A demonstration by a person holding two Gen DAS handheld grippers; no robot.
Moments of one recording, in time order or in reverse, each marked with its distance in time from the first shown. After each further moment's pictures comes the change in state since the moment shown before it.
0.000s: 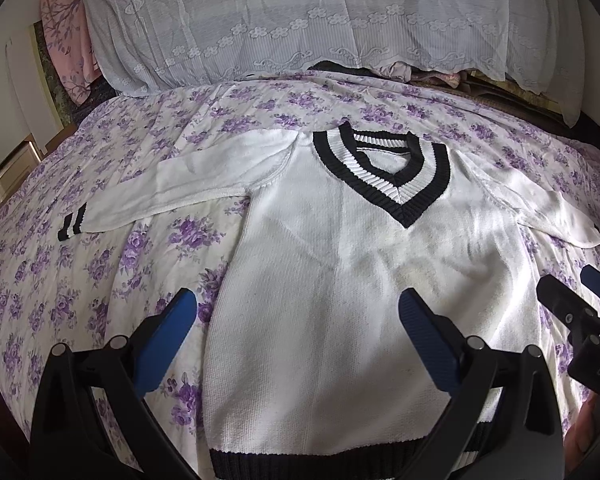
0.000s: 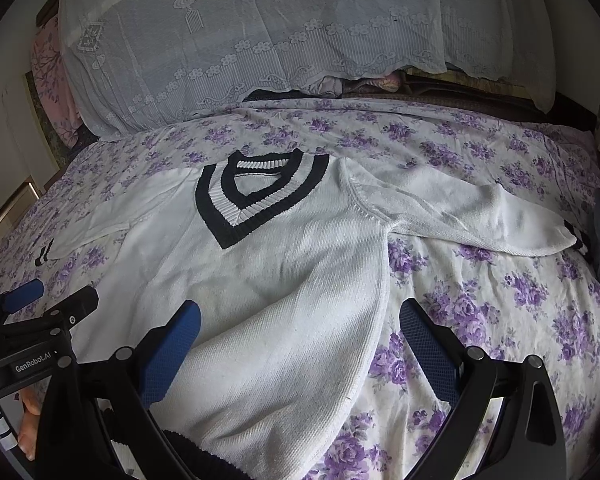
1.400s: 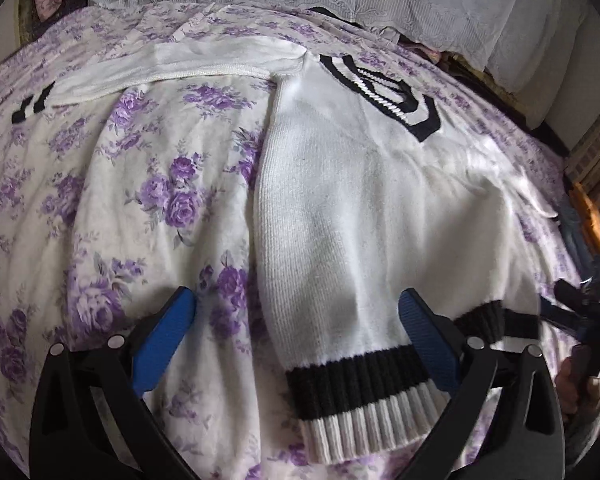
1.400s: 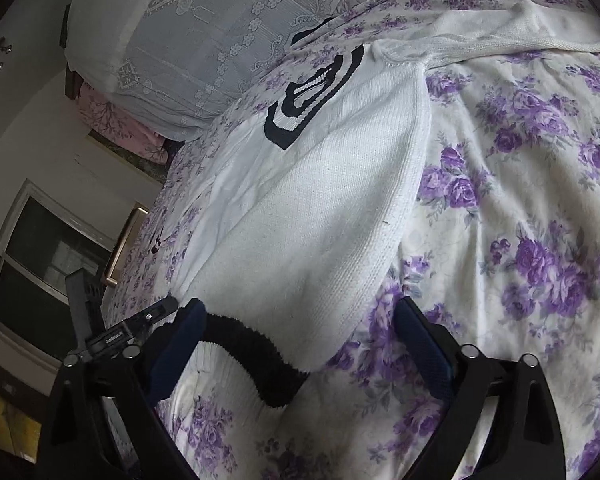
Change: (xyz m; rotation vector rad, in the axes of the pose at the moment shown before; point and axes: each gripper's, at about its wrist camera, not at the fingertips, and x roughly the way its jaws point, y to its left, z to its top) left arm 0.030 0.093 -0.081 -0.149 0.178 -0.347; right arm 0.019 -0.053 -0.084 0.313 0.210 0.550
